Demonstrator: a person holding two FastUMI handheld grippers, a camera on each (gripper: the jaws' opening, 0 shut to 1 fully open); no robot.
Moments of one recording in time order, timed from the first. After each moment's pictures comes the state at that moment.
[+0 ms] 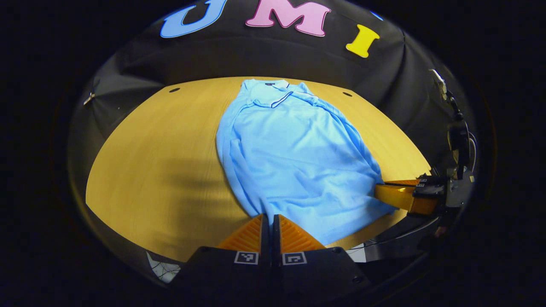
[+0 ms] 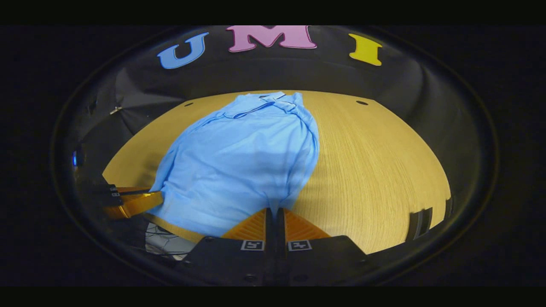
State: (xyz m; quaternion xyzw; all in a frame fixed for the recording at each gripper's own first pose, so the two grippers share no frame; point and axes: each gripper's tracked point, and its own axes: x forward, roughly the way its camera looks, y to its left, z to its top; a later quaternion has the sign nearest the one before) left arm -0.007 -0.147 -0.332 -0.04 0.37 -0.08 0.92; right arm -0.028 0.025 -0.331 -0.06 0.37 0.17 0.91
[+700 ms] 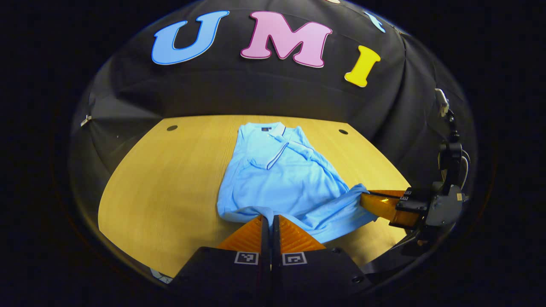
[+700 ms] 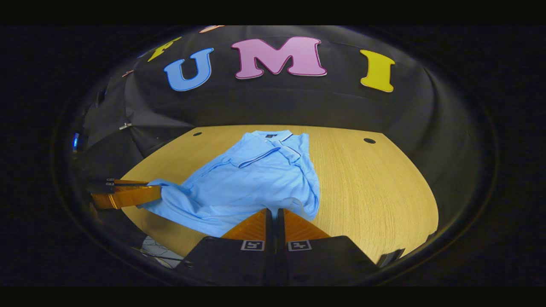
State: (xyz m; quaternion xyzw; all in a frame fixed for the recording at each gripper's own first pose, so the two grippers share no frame) left arm 0.084 -0.150 -0.210 -0.05 0.29 -0.08 0.95; right arm 0.071 0.050 -0.233 -0.04 0.26 0.20 0.94
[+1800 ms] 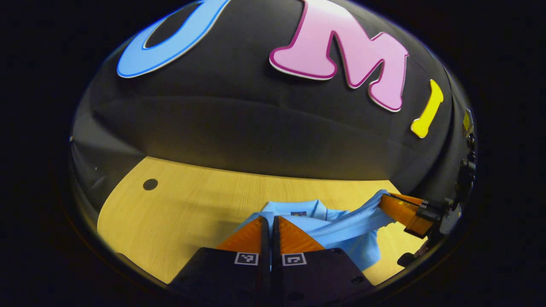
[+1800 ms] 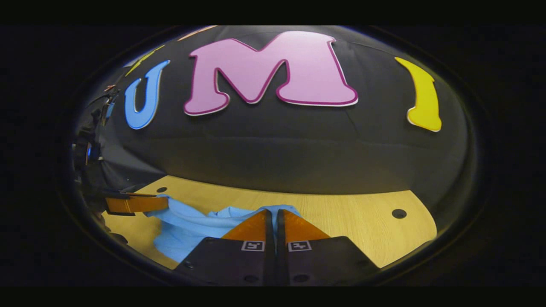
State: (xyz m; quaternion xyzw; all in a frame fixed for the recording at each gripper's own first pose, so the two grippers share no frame) left arm 0.447 -0.086 -0.162 -0.08 0.22 -0.03 0.97; right arm 0.416 0.138 -0.153 -0.02 0.13 0.19 0.97
